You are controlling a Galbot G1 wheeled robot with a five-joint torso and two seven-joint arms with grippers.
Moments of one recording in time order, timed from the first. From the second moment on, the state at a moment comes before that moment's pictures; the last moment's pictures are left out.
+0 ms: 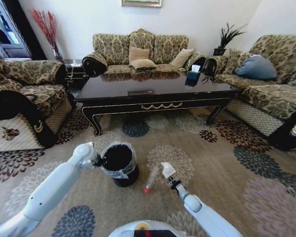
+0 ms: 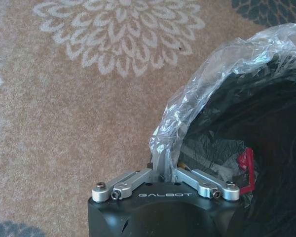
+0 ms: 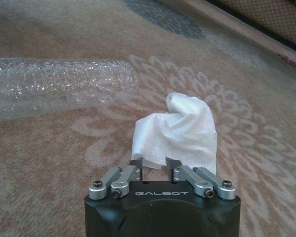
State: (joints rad) left arm 0.77 -0.84 -0.11 -1.79 -2.07 0.74 -1.33; right arm -1.09 1.05 -0.06 1.20 0.09 0.01 0.09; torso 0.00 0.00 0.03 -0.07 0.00
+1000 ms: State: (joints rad) left arm 0.78 -0.83 -0.13 -1.80 -2.07 0.74 -1.33; right arm -1.04 1.07 -0.11 1.13 0.05 0.07 0.07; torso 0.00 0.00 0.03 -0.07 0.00
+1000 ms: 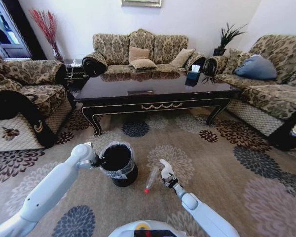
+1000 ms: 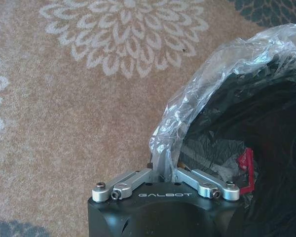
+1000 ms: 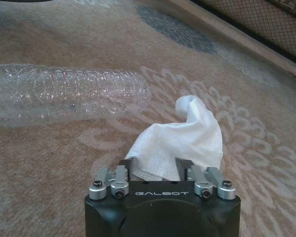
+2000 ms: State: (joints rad) left arm 0.77 -0.83 -0.11 -1.81 -2.07 0.74 -1.32; right arm -1.07 1.00 -0.06 1.24 0.09 0.07 0.07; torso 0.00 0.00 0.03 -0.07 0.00
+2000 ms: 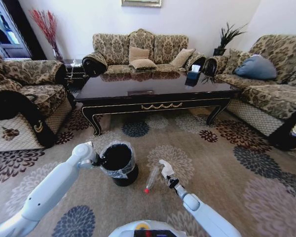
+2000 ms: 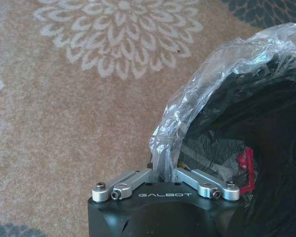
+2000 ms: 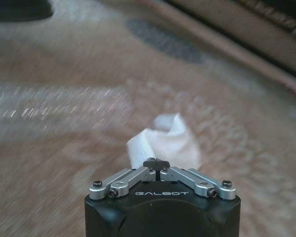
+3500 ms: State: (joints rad) left arm 0.42 -1.08 0.29 -1.71 -2.07 0.71 -1.39; right arm -1.14 0.34 0.38 2.29 0.35 -0.04 0.14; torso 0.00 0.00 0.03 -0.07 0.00
